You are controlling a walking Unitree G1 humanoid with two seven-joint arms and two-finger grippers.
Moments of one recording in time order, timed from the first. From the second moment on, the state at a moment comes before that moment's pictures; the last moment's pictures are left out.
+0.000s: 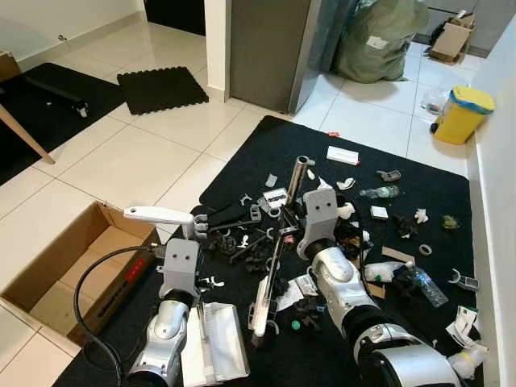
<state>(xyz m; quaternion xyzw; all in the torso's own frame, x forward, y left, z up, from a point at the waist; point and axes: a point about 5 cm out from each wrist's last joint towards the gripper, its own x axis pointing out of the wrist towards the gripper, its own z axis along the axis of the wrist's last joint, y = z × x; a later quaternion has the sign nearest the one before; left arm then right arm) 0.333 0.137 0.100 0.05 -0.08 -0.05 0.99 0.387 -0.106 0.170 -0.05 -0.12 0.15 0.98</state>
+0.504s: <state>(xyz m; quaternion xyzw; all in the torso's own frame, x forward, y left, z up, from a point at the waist) 0.328 0.144 0.098 0.06 -0.07 -0.05 0.99 0.377 -0.074 0.162 -0.11 -0.13 0.22 0.96</state>
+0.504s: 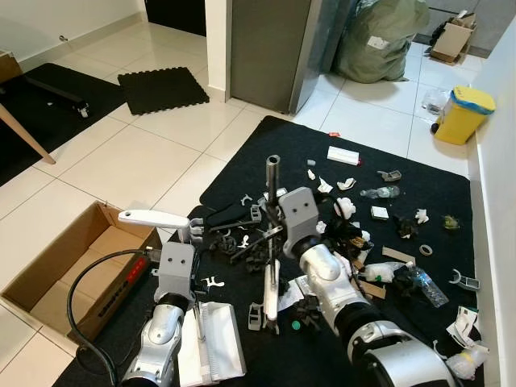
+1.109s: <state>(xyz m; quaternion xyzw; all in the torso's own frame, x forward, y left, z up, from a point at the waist) 0.324 0.145 0.098 0.06 -0.07 -0.05 0.99 0.369 -0.091 0.136 -0.04 -0.08 0.24 0.97</state>
